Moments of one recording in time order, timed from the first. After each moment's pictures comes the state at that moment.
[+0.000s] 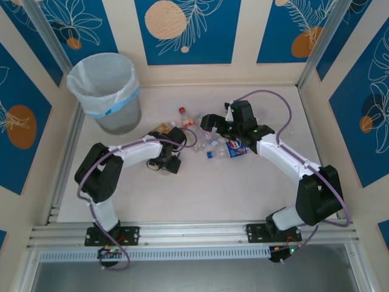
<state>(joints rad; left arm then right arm) -0.68 1.80 1.18 -0.83 -0.16 -0.33 0.44 1.44 1.07 -0.29 -0.25 0.68</state>
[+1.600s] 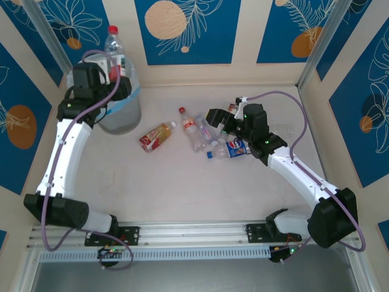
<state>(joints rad) -0.10 1.45 1.69 -0.71 0.00 -0.20 0.44 1.24 0.97 -0.10 -0.21 0.73</state>
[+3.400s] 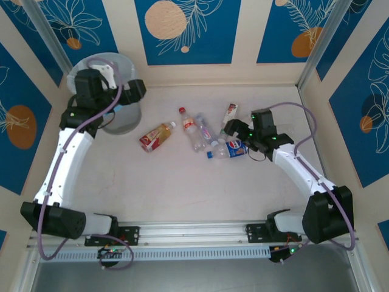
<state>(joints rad) -0.19 1.33 1.50 -0.57 0.25 -0.34 0.24 1.27 0.91 -0.44 -0.16 0.76</state>
